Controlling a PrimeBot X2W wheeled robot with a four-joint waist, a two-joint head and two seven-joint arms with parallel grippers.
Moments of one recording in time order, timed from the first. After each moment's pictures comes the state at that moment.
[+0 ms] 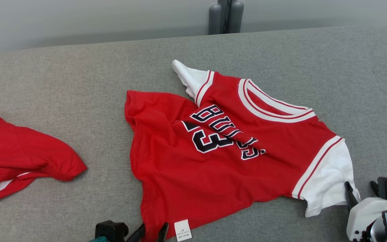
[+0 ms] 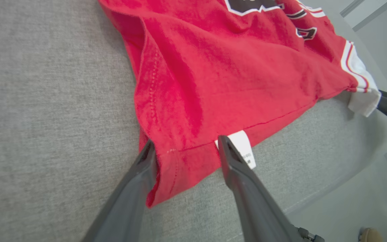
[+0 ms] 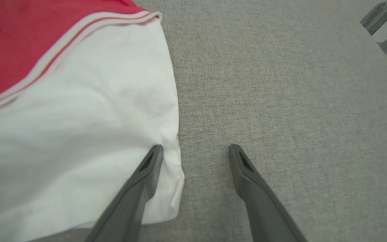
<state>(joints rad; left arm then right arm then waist) 0.20 0.06 -0.26 -0.01 -0.39 -0.05 0.25 -0.16 -0.15 -0.10 0.56 0.03 0.13 0.07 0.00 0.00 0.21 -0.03</state>
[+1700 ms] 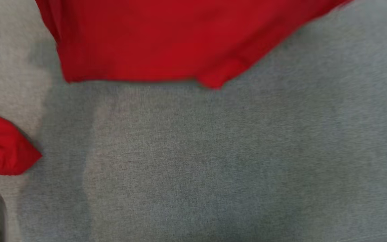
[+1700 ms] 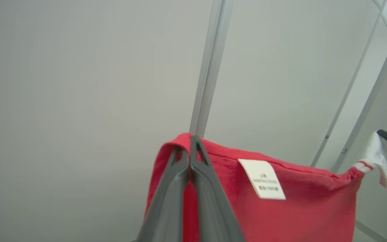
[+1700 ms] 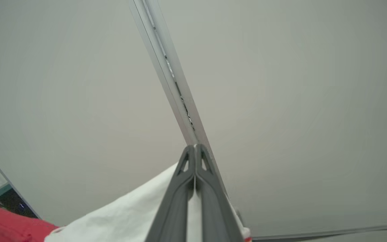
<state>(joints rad) -1.03 0.28 -0.01 -0.14 -0.67 -0.06 0.51 -1.07 -0.21 -0.21 -0.02 0.67 0.13 0.49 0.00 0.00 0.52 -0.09</state>
